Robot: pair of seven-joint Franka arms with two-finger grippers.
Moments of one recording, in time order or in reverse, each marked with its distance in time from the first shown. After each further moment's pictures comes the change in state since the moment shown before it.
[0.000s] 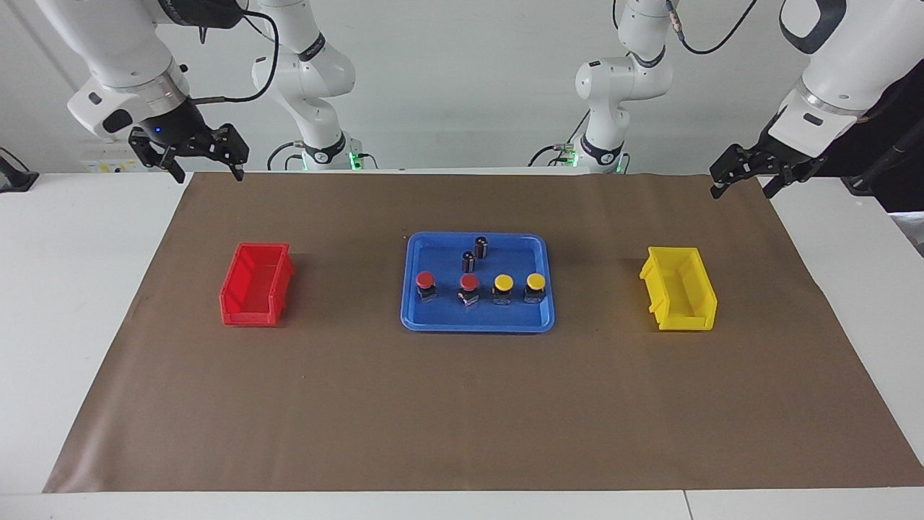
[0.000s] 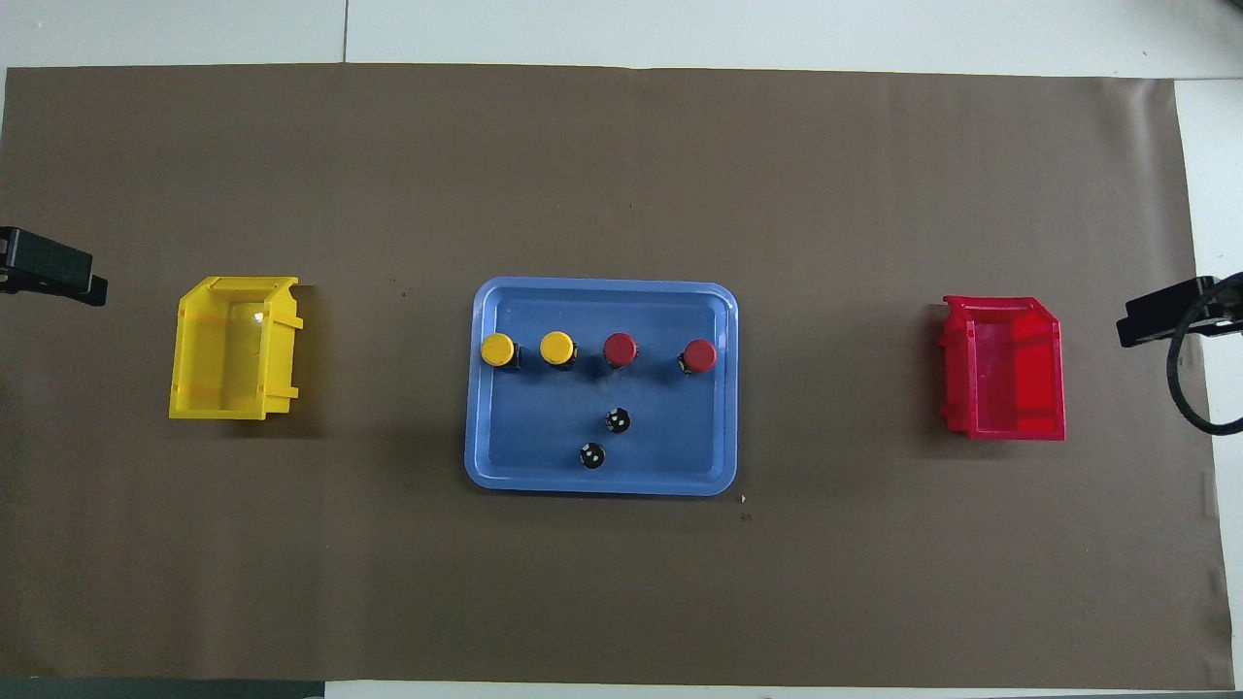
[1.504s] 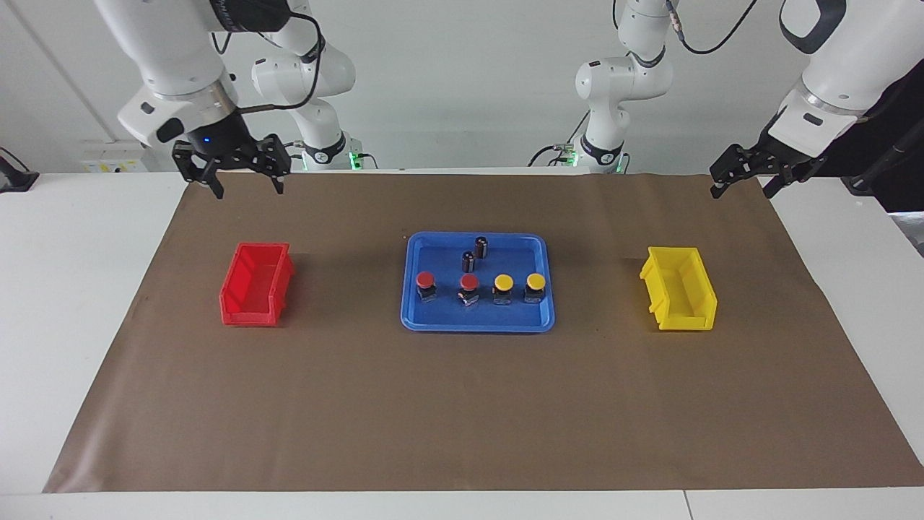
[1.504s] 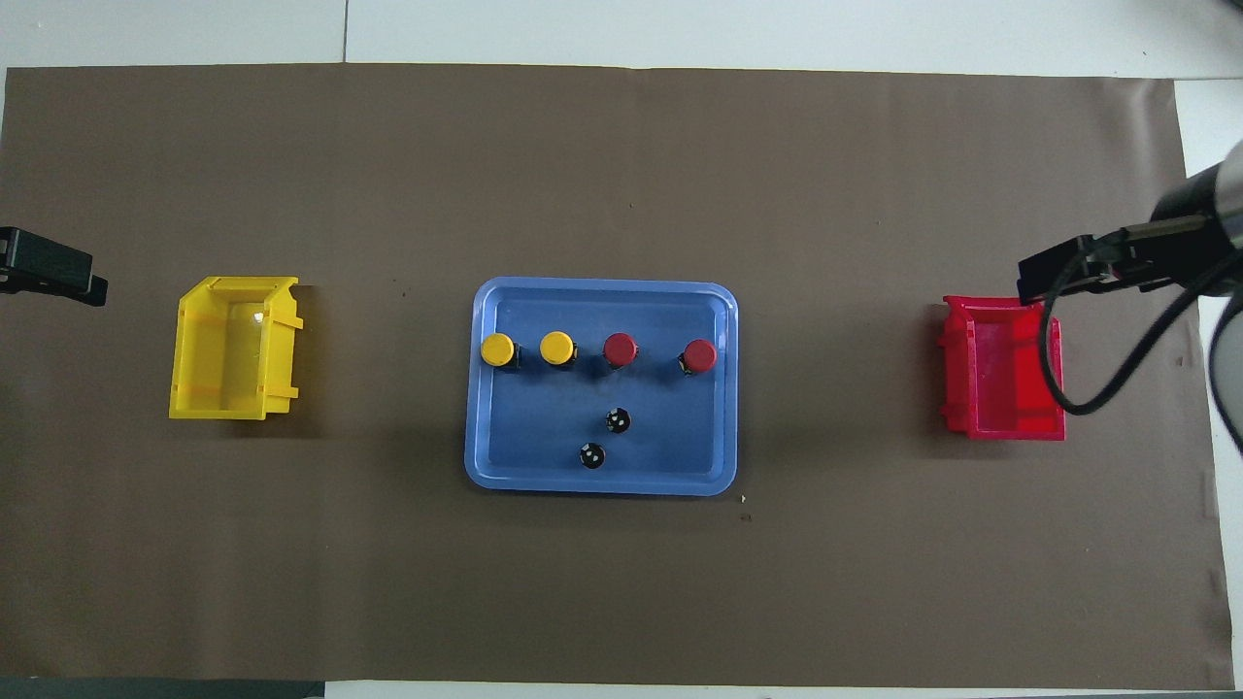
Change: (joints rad) left arm 0.000 0.000 0.000 0.000 0.000 0.000 0.000; right arm 0.150 0.131 0.061 0.127 0.023 0.053 0.179
